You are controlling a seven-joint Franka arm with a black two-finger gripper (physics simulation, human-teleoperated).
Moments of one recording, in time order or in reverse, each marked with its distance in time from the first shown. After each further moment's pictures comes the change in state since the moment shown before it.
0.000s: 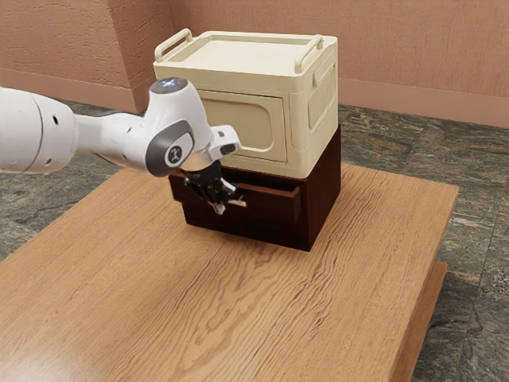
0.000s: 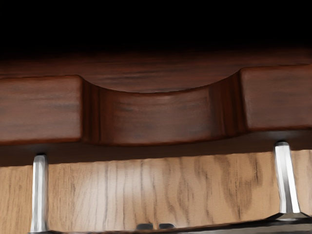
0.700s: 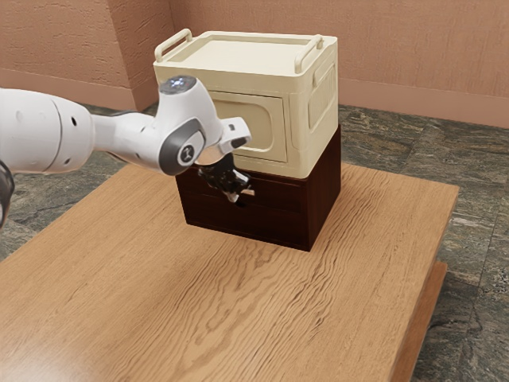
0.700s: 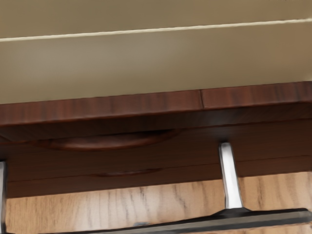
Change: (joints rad) arm -0.011 0.079 0.000 0.086 -0.002 0.091 0.022
